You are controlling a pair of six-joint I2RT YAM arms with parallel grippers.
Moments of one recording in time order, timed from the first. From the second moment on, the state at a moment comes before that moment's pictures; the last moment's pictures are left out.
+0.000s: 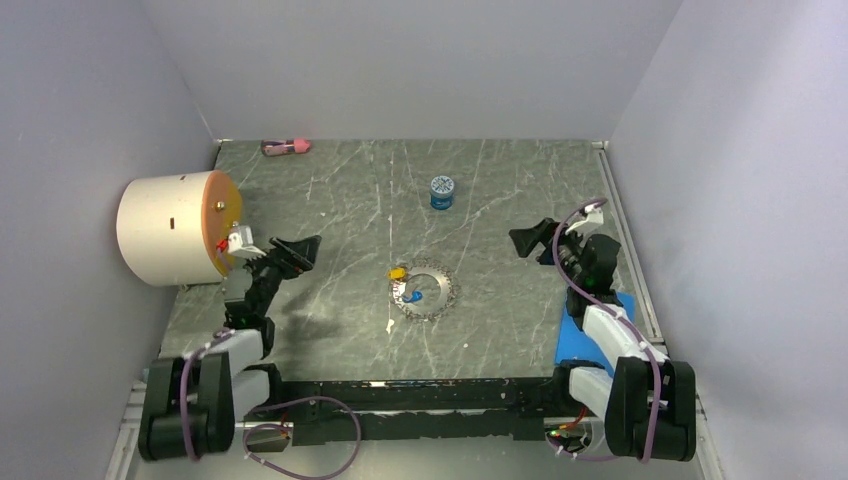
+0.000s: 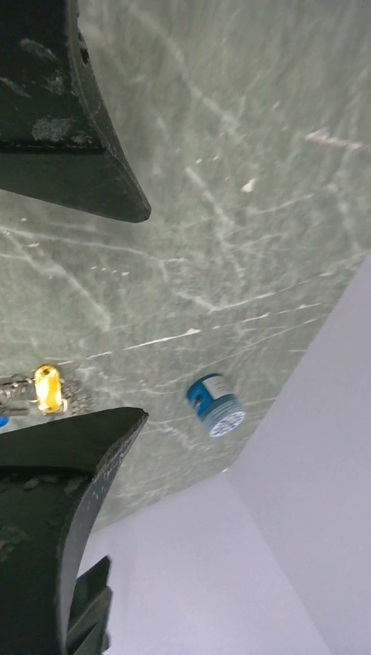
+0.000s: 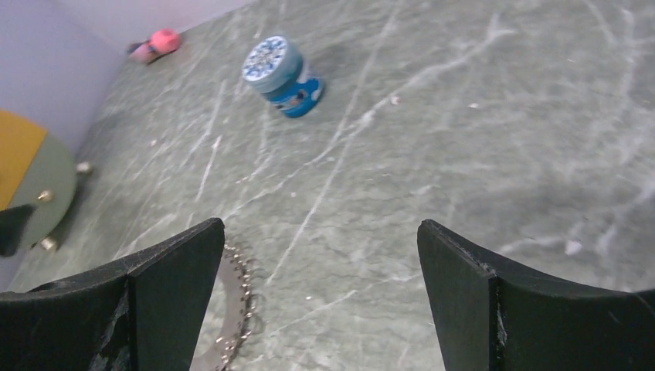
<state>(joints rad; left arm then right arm) 0.09 1.16 0.09 1.07 0.39 -0.73 -0.09 1.06 0.34 0.52 -0.51 0.45</state>
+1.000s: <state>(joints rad) 0.10 1.51 0.23 1.02 -0.03 -0.09 -0.08 1.40 0.11 1.14 0.24 0.17</state>
